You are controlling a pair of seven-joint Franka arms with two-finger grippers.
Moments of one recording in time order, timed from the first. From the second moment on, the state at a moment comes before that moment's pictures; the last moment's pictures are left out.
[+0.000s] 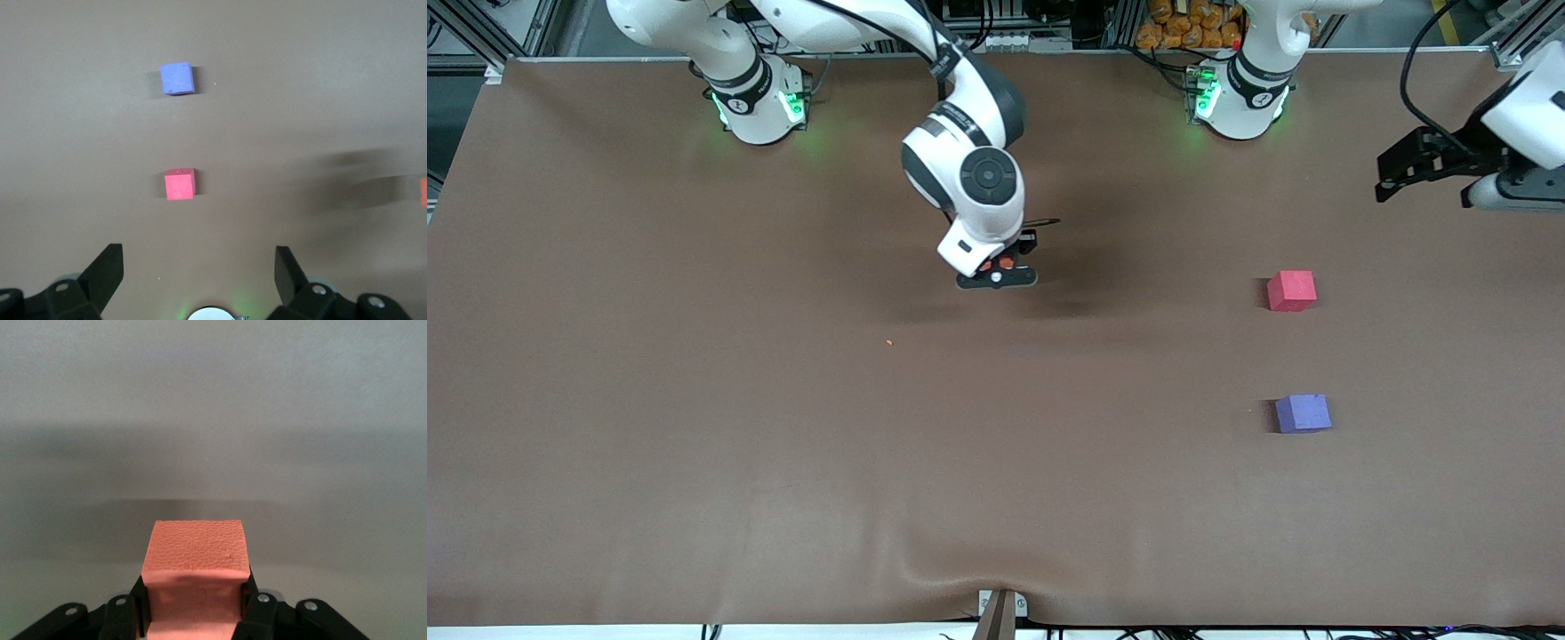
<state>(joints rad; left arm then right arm) -0.08 -0.04 -0.06 -1.53 0.00 1.45 -0.03 0.87 0.61 0.00 -1.55 0.16 2.03 0.75</state>
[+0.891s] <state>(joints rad) -0.08 0.00 -0.09 -1.53 0.00 1.45 -0.04 0.92 0.75 -0.01 -1.50 0.03 2.22 0.85</state>
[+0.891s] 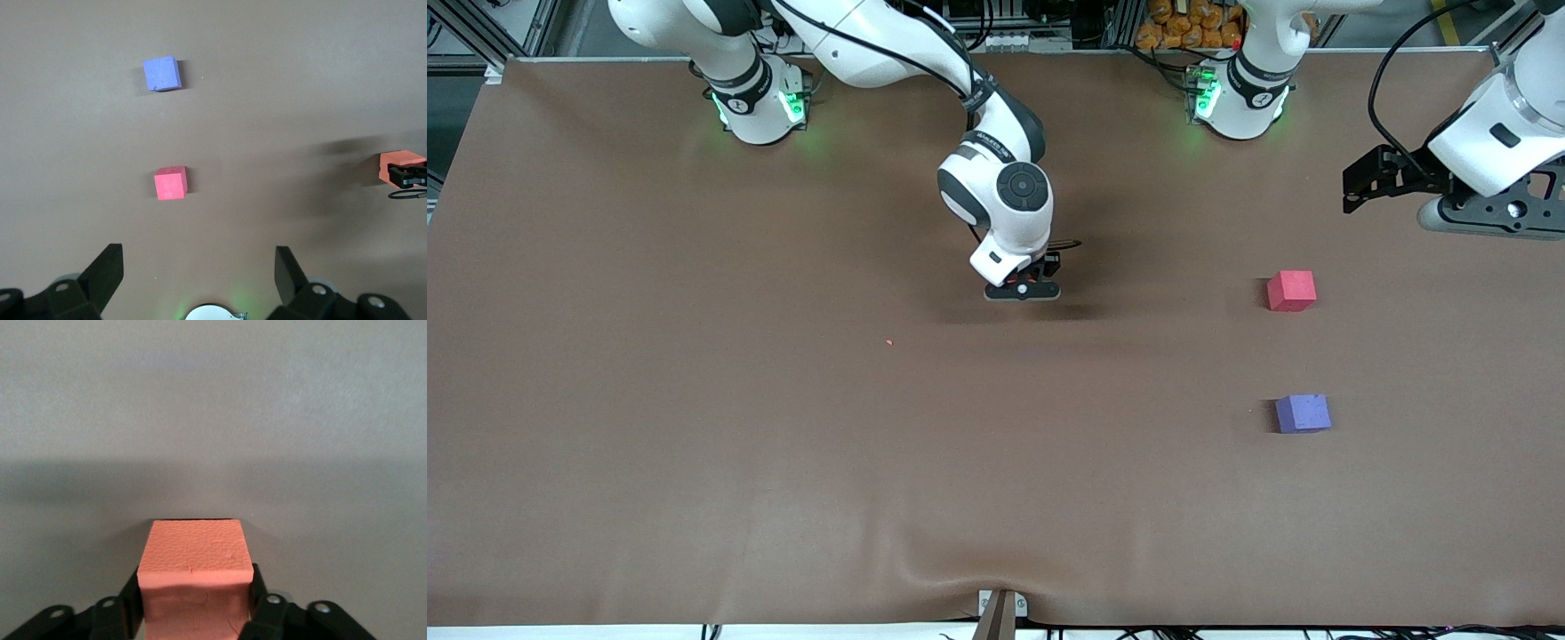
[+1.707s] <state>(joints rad) -0.13 0.08 -0.28 -1.51 0.00 1.47 -0.32 0.76 0.56 -0.03 -1.45 0.02 1.94 0.74</state>
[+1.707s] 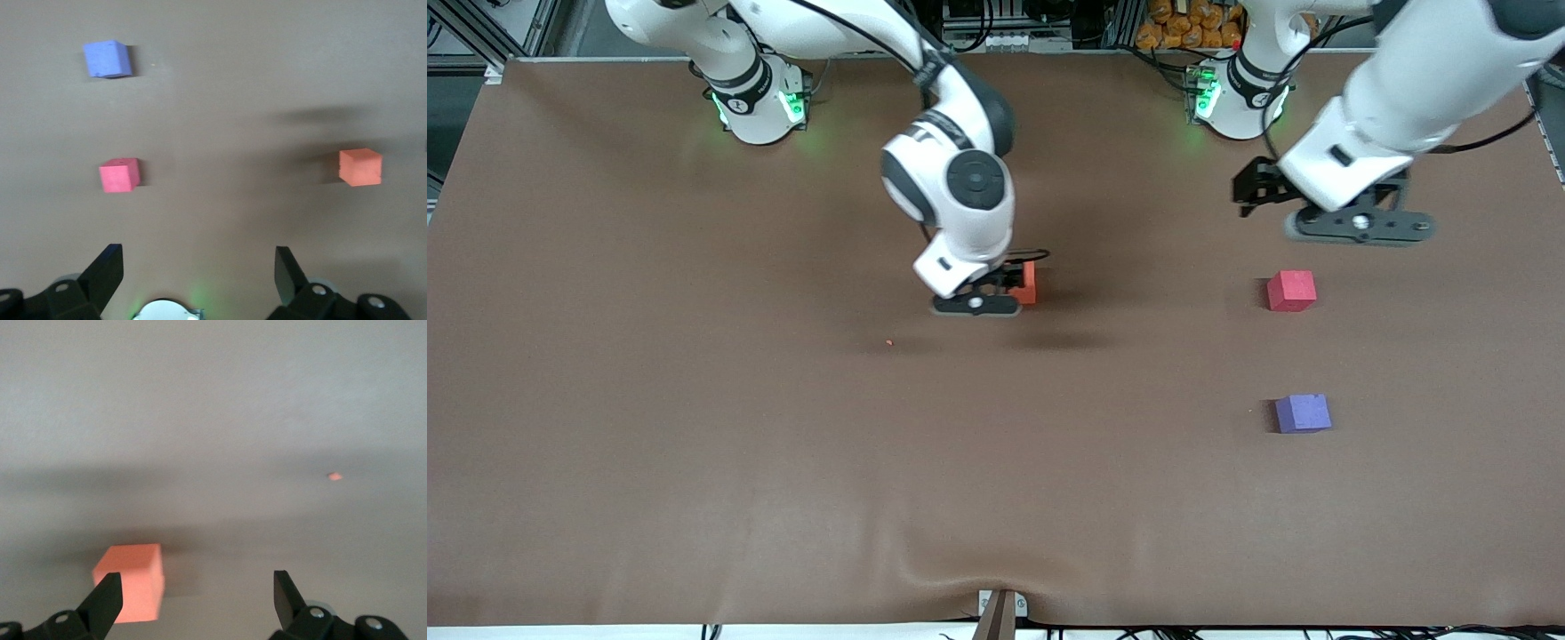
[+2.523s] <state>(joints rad) -0.48 0.47 -0.30 -1.41 0.00 1.74 -0.76 0.22 0.37 -0.04 -1.62 0.02 1.90 0.26</state>
